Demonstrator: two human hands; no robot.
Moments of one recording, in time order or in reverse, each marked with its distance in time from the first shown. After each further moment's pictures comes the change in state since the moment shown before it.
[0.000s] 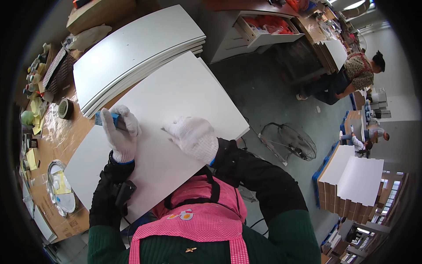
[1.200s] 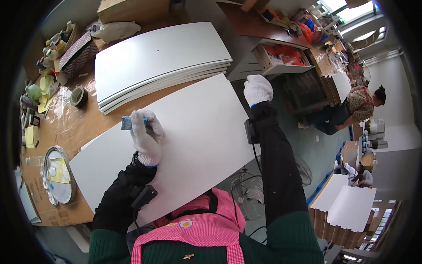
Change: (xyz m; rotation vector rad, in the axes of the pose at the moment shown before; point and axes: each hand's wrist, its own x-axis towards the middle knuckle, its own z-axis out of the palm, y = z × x) left_hand 0.002 0.009 0.015 0.059 0.276 0.109; right_hand 0.092 0.169 -0.057 -0.574 0.165 0.432
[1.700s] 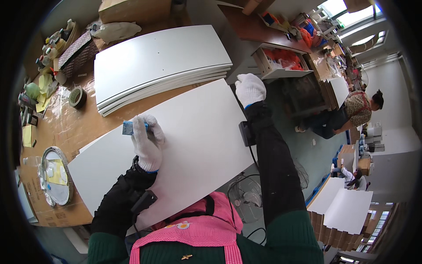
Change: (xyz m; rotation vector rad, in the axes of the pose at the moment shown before) left_hand 0.002 0.000 -0.006 -0.027 -0.022 -0.018; right_hand 0.018 -0.030 0.003 0.003 0.077 -0.090
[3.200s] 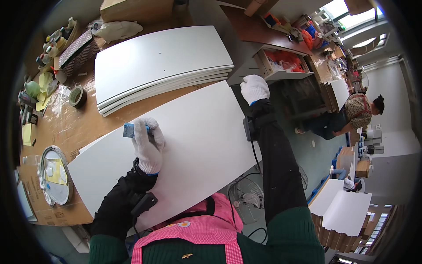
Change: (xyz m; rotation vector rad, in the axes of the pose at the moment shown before) left_hand -0.004 0.001 0.002 0.052 -0.032 -0.011; right_hand 0.008 0.018 -0.004 -0.030 -0.063 -0.027
